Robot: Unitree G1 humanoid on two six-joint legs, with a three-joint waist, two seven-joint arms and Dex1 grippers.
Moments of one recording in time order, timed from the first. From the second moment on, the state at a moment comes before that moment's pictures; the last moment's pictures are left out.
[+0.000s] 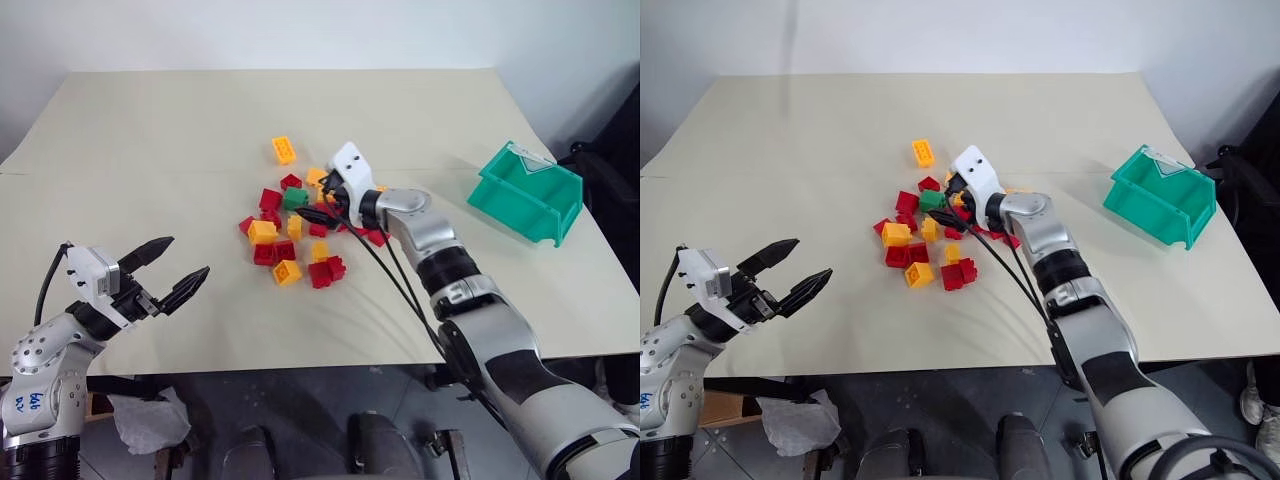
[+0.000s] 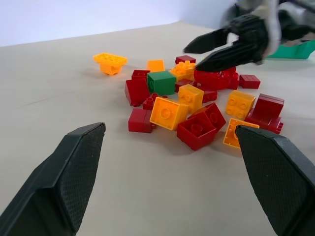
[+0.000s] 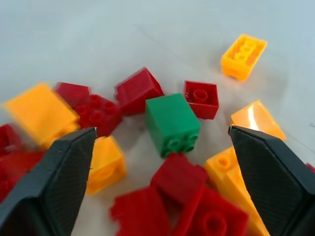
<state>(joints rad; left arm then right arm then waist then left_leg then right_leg) -0.03 0.60 0.42 -0.11 -0.57 0.13 -0.82 -1.21 -0.13 0.13 0.99 0.05 0.16 0.70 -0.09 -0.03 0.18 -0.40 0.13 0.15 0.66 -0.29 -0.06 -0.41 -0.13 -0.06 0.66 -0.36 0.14</state>
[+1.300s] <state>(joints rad) -0.13 0.60 0.37 -0.06 -0.54 0.12 -0.82 -0.85 -0.27 -0.08 0.53 0.23 0.00 1.08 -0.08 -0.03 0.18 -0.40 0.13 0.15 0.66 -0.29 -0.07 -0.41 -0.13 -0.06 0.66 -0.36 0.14</state>
